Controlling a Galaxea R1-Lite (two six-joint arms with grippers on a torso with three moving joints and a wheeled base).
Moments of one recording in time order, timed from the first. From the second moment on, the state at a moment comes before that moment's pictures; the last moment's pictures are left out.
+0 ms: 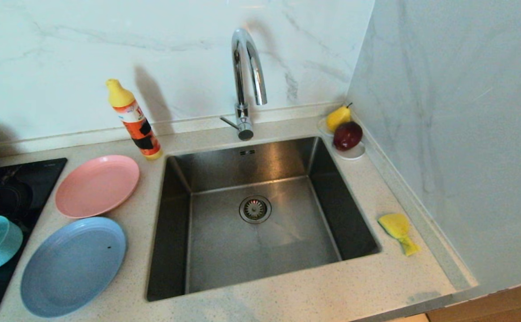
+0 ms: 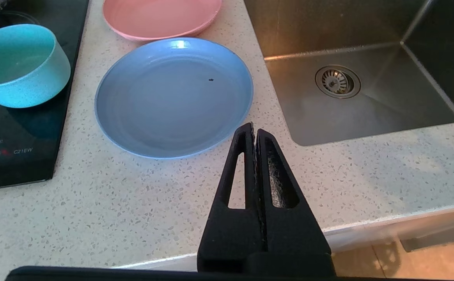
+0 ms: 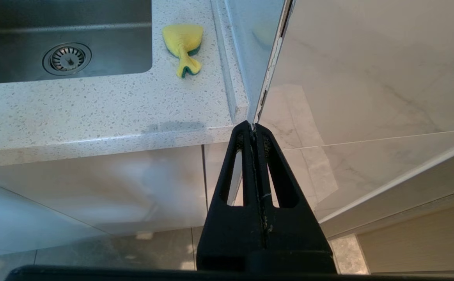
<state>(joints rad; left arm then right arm) 0.00 0.00 0.00 -0.03 -0.01 0.04 0.00 0.00 0.00 0.00 0.01 -0.02</state>
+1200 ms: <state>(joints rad) 0.00 0.00 0.00 -0.03 -0.01 0.04 0.00 0.00 0.00 0.00 0.01 -0.02</state>
